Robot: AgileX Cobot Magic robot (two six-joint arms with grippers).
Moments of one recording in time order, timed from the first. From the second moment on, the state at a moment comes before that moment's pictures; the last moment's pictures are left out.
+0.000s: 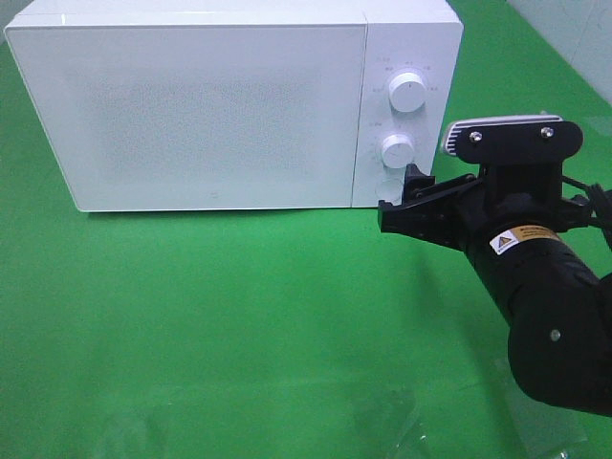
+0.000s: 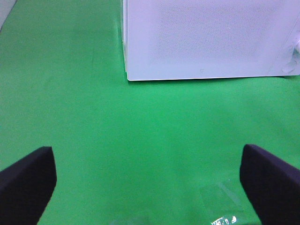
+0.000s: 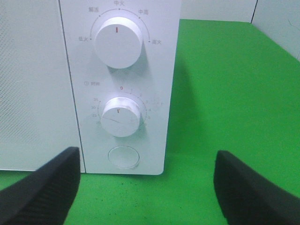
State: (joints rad) left arm -0.04 0.00 -0.52 -0.16 1.04 0.08; right arm 0.82 1.74 -0.43 0.88 -1.21 -0.29
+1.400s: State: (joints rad) left arm -0.04 0.00 -0.52 -0.15 1.04 0.08; right arm 0.65 2.07 -0.77 0.67 -1.13 -0.26
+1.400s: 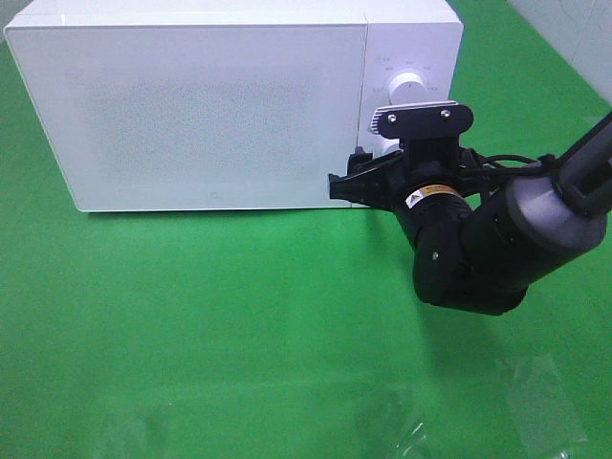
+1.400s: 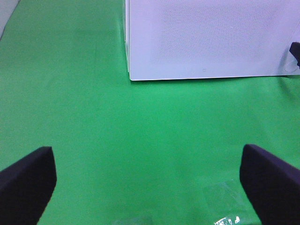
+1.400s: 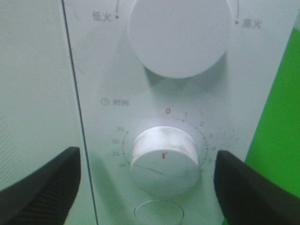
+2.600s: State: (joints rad) left arm -0.04 0.00 -0.52 -0.14 1.04 0.08; right arm 0.62 2.09 -0.80 0.68 -1.15 -0.27
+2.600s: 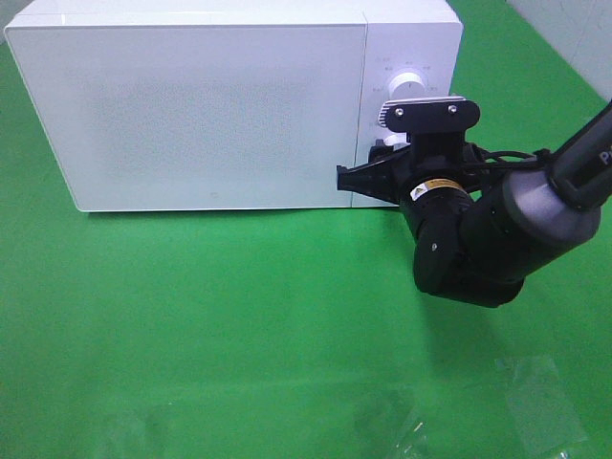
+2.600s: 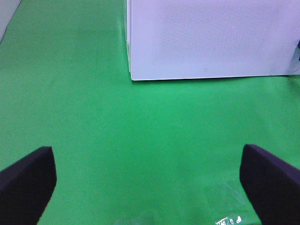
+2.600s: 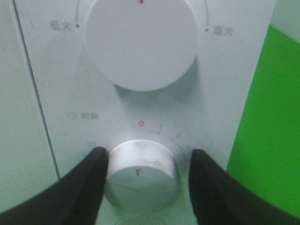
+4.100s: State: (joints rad) left arm -0.04 0.00 -0.52 -0.14 1.04 0.08; right arm 0.61 2.10 -0.78 0.58 -1.18 1.04
